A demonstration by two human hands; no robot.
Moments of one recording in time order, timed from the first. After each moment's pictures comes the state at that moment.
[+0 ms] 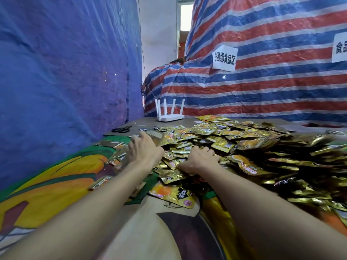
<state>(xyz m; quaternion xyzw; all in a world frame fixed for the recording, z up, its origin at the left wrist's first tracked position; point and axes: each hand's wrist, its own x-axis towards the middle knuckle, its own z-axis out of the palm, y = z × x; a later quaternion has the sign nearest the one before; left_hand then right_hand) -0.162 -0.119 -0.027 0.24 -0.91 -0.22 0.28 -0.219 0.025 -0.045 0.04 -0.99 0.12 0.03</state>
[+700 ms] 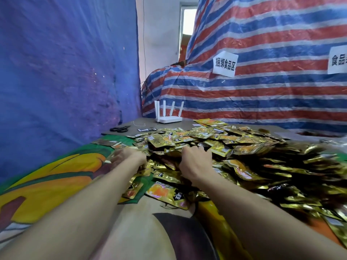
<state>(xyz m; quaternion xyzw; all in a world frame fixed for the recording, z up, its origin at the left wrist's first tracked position) -0.170 -0.146 -0.027 0.43 -0.84 -0.32 0.10 -0.181 0.028 -0.036 0.19 -0.95 0.09 0.22</state>
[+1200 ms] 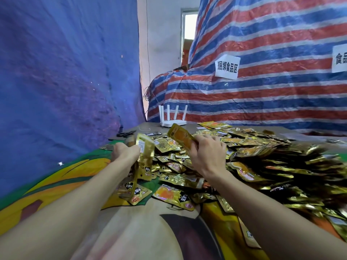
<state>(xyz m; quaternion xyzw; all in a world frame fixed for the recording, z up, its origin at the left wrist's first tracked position) -0.139 -0.168 -0.013 0.35 -0.74 -0.48 0.30 -0.172 0.045 -0.017 0.16 -0.88 0.26 0.36</state>
